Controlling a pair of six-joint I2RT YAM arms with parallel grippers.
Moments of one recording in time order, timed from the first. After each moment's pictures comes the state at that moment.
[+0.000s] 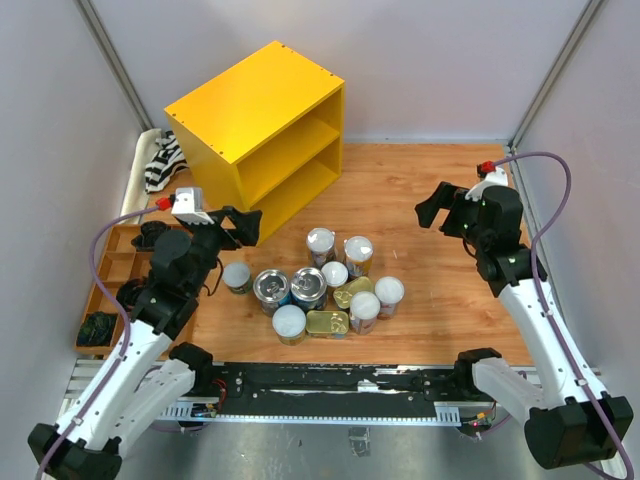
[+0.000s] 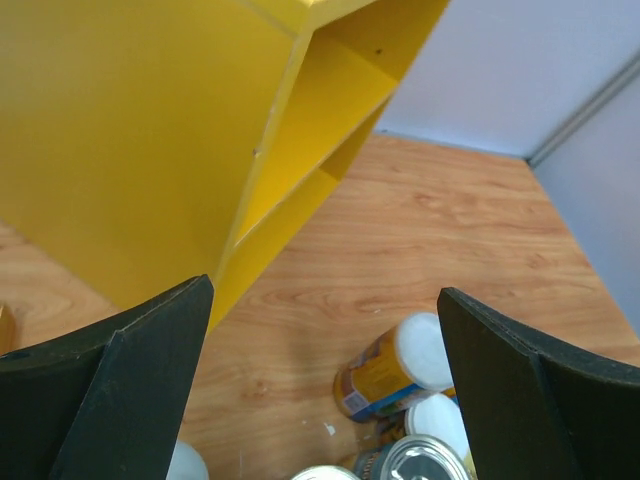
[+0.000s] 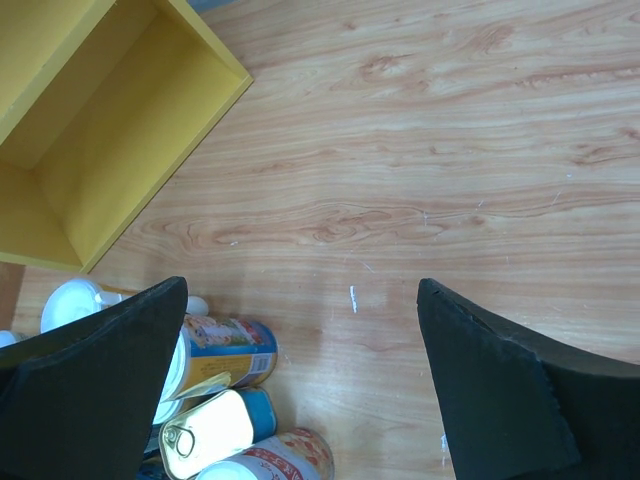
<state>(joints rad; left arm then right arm) -0.34 0.64 0.67 -0.02 -0.05 -0.38 0.16 0.94 0.89 -0.33 -0.07 0.38</state>
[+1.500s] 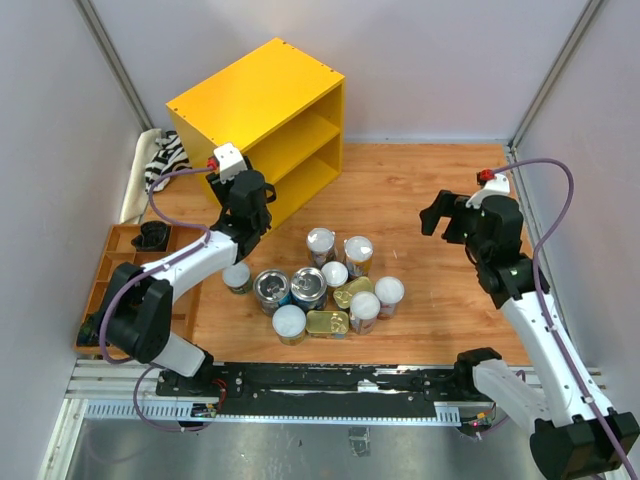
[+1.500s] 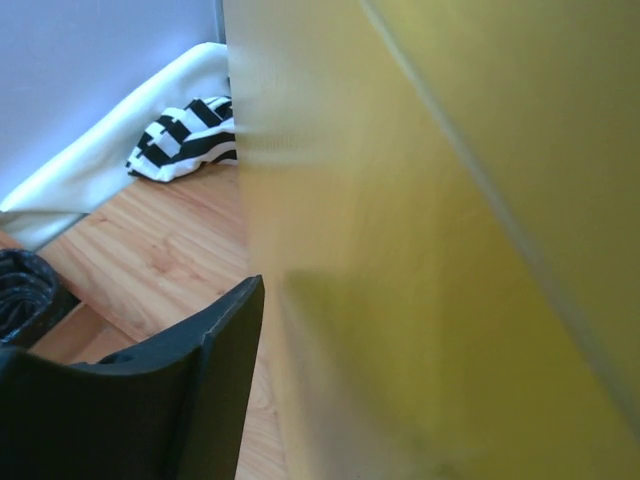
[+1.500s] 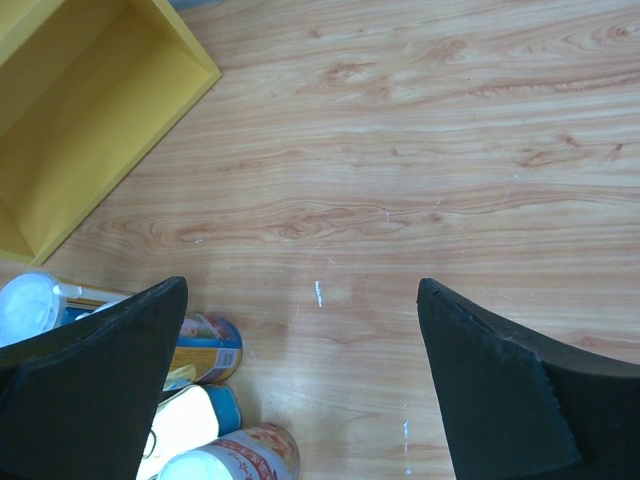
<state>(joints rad) -0.47 1.47 0.90 0.46 -1.03 -0.22 0.21 0.86 0.86 -0.36 0.04 0.31</state>
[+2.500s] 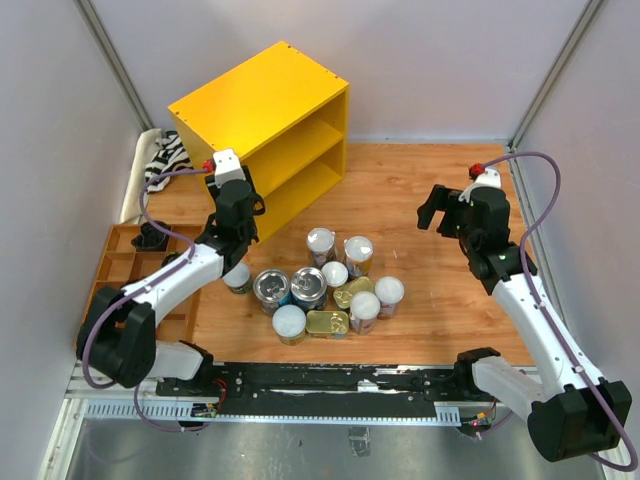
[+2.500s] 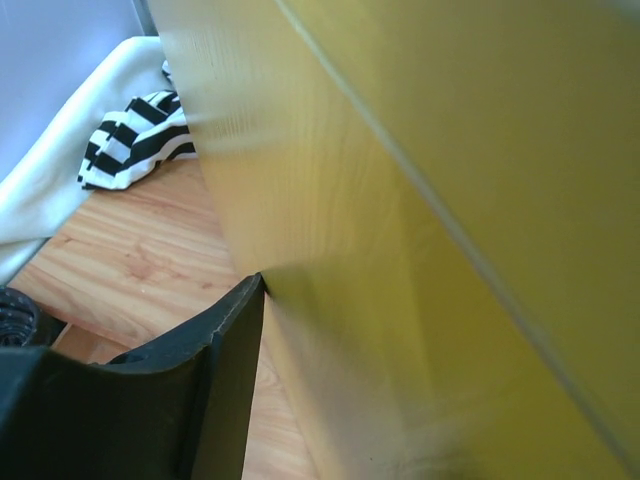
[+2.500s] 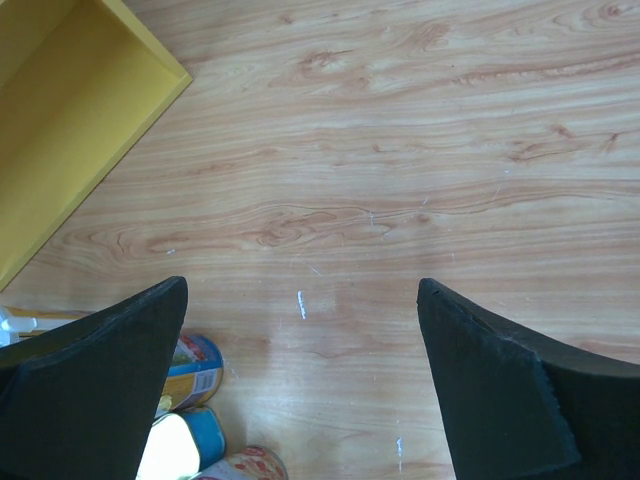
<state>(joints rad) -0.45 1.37 0.84 0.41 -0.79 -0.16 0.21 0.98 0.86 -0.30 0.09 0.31</state>
